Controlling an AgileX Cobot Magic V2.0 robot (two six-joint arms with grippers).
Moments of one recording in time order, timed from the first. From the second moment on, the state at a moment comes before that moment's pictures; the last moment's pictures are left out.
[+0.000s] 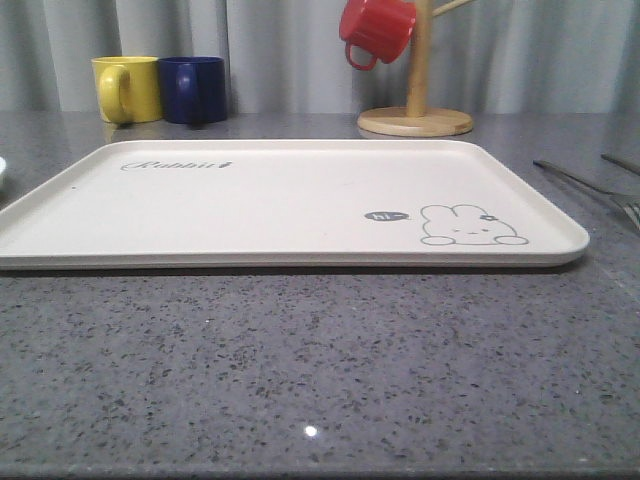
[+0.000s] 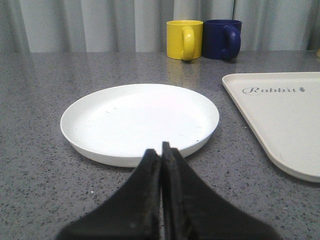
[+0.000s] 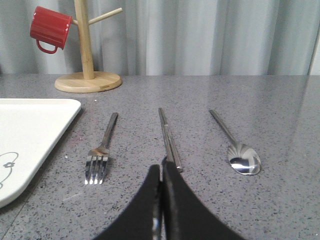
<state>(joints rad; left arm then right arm) -0.02 -0.01 0.01 0.06 0.16 -0.11 -0.04 -0.01 0.03 -0.05 0.04 0.09</state>
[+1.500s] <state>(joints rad) -0.02 0.03 -0.14 0.04 0.16 -0.11 -0.04 -0.01 0.03 -0.05 0.04 0.09</state>
